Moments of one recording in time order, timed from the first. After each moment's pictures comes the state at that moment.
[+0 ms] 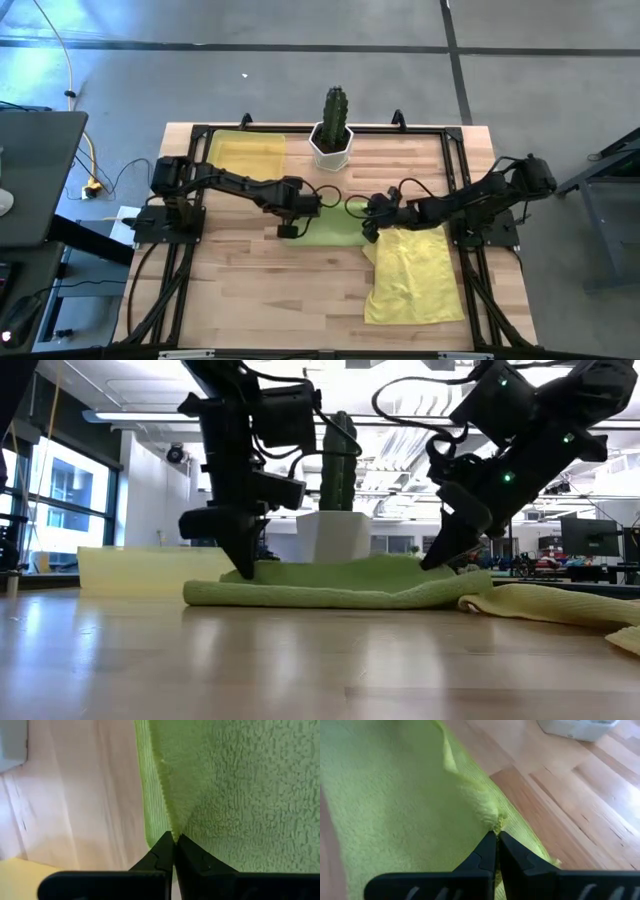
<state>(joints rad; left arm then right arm) 0.13 1.86 1.17 -0.73 -0.33 0.14 0.11 1.48 0.53 0.09 0.46 0.50</state>
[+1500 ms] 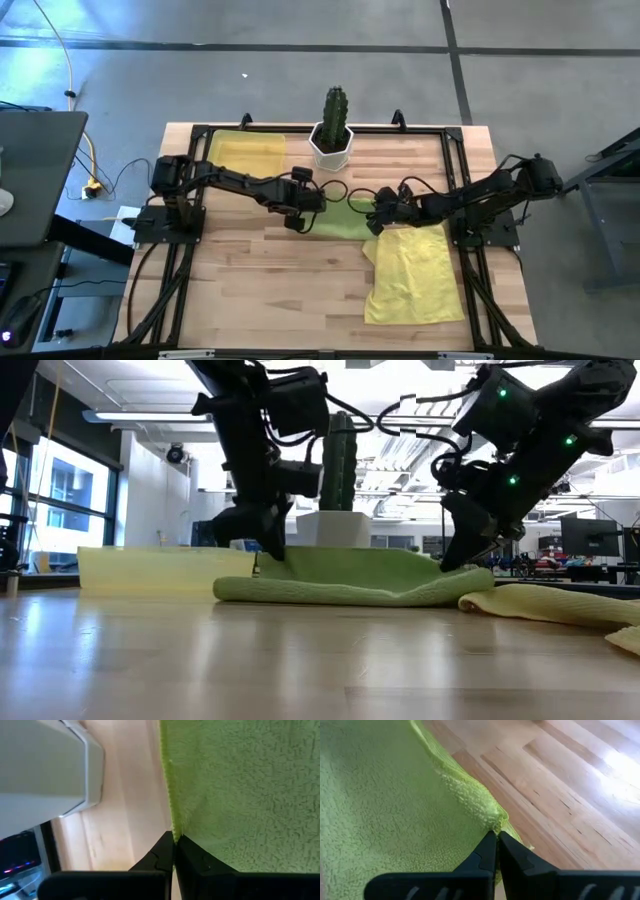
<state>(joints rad) 0.14 1.86 1.20 -0.60 -0.49 0.32 0.08 1.42 0.53 -0.09 0.52 0.63</state>
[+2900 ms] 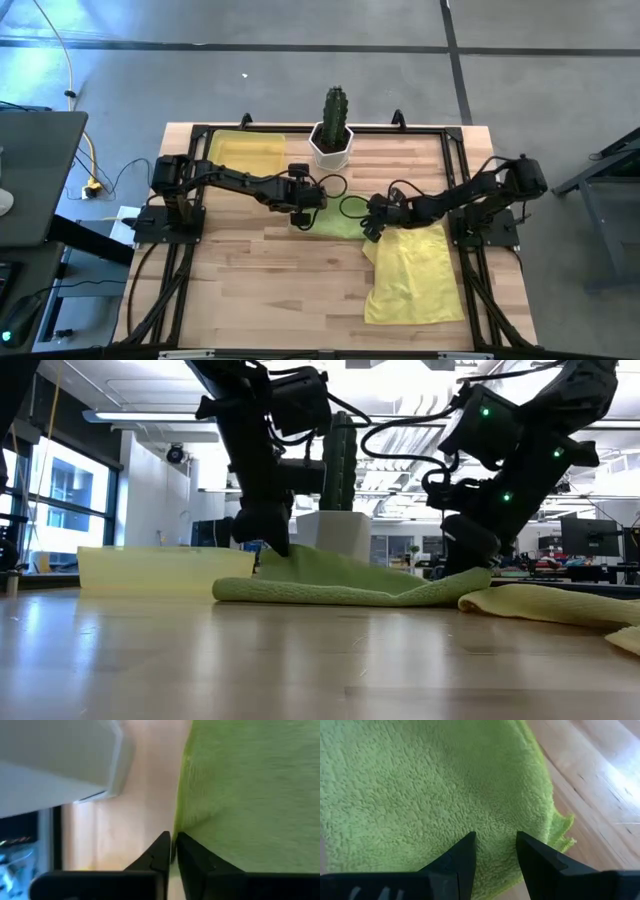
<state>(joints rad) 0.15 1.86 1.20 -0.56 -0.56 0.17 0.08 1.55 0.57 -0.06 0.41 0.54</state>
